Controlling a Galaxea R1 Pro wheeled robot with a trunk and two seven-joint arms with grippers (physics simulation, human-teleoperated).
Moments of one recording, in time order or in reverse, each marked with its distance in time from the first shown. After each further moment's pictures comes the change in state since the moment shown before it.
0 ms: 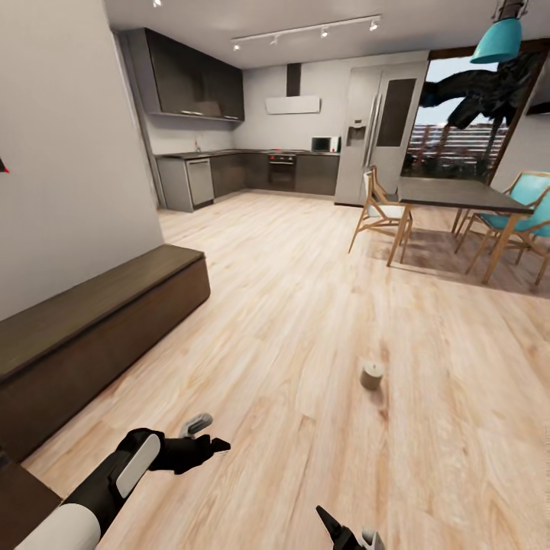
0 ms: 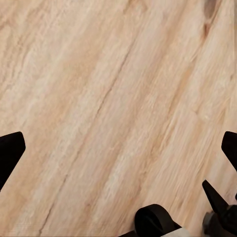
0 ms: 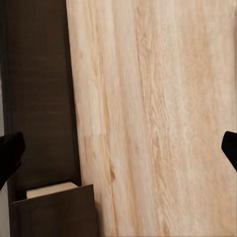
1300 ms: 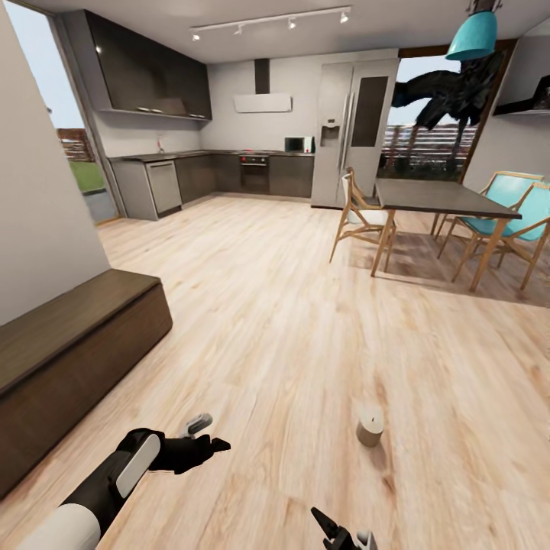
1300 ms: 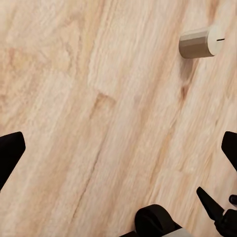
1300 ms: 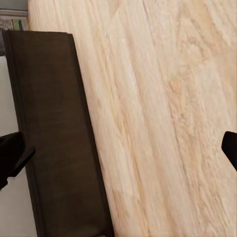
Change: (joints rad) left arm 0.000 0.000 0.000 0.000 0.000 -0.001 0.000; right arm -0.001 0.002 0.001 -0.016 0.010 0.133 0.003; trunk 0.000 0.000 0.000
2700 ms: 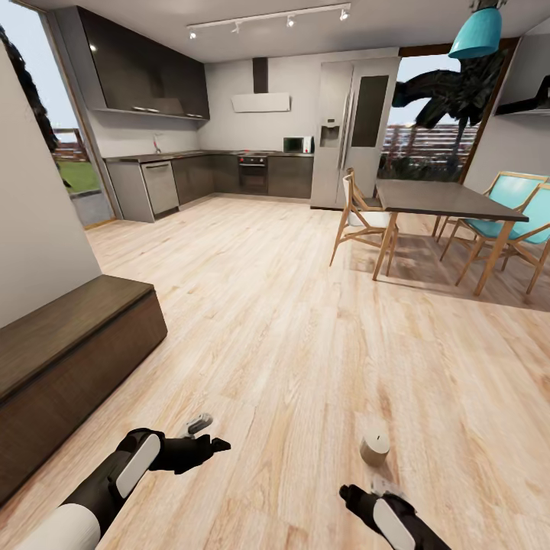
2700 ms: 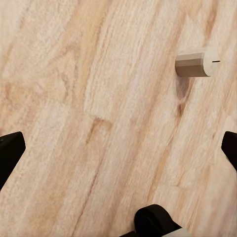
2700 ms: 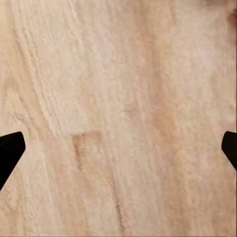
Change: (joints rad) left arm 0.000 0.000 0.000 0.000 0.001 0.000 0.000; right arm -0.018 -0.042 0.218 -0.524 0.096 0.211 -1.144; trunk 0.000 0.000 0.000
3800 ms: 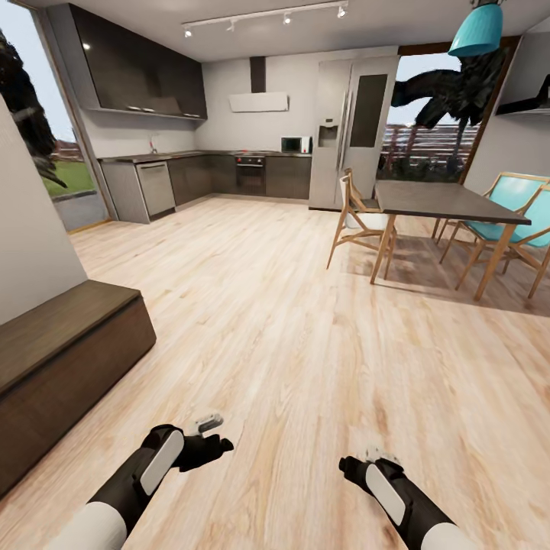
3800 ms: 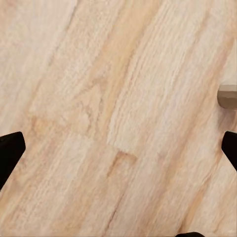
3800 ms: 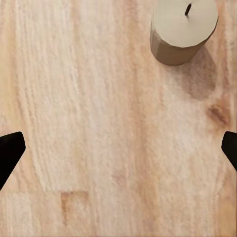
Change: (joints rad) left arm 0.000 -0.099 0.004 -0.036 -0.016 -0.055 0.353; right arm -0.096 -0.007 0.050 -0.029 0.054 0.072 -0.083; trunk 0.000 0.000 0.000
